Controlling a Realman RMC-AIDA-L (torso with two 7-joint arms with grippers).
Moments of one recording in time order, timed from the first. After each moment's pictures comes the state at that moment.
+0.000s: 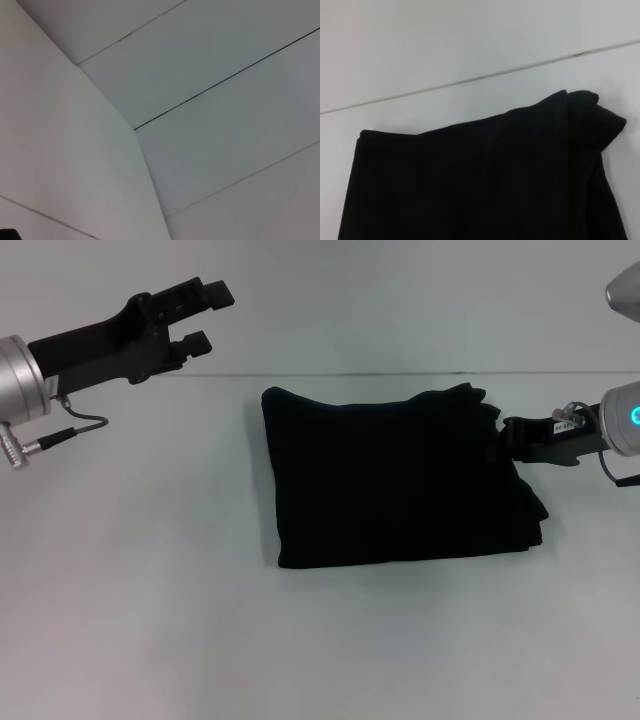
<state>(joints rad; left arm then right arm) -0.65 -2.06 0.55 0.76 1.85 1.38 -2.42 0.88 1.98 -0.87 -0.54 -2.45 -1.03 2.70</state>
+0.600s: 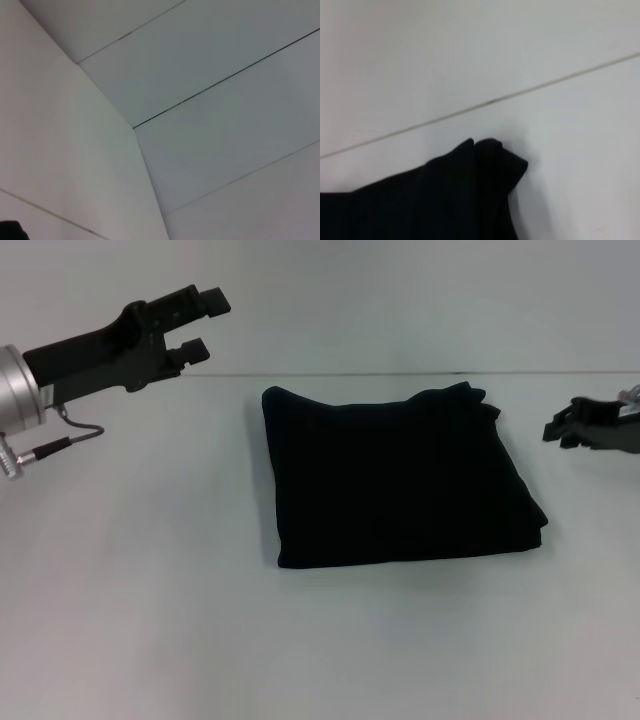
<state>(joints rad) -0.63 -2.06 0.55 0.76 1.84 1.39 -2.42 0.84 1.92 -0.83 -0.54 -2.47 -0.97 2.76</state>
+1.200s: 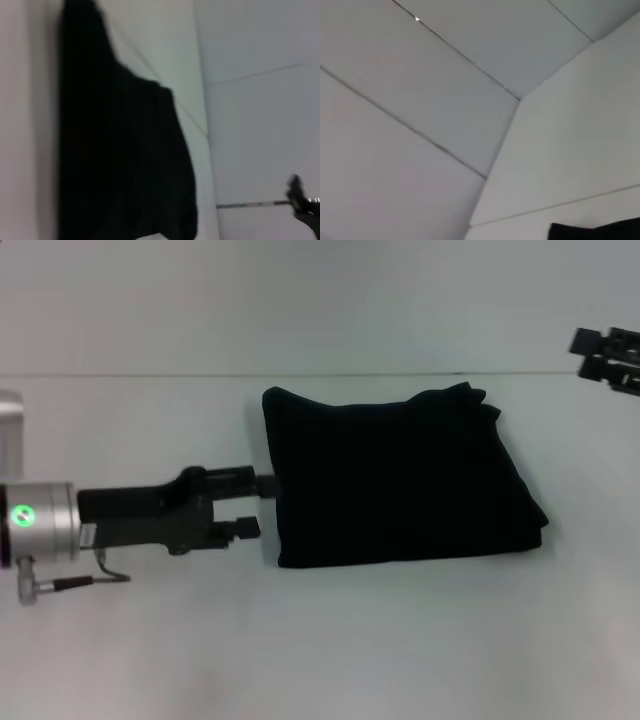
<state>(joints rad) -0.62 -2.05 0.56 0.59 2.12 1.57 -2.55 0.61 1.89 -0.53 -0.61 -1.86 -1.51 2.22</state>
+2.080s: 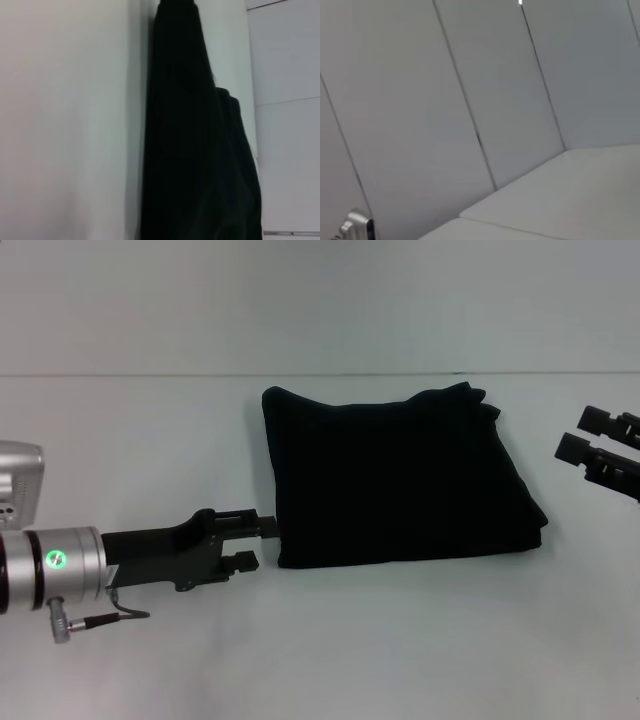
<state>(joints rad) -0.59 -2.08 0.60 0.49 2.13 1.37 -2.49 0.46 2.03 -0.41 -0.61 -1.85 -1.68 1.38</state>
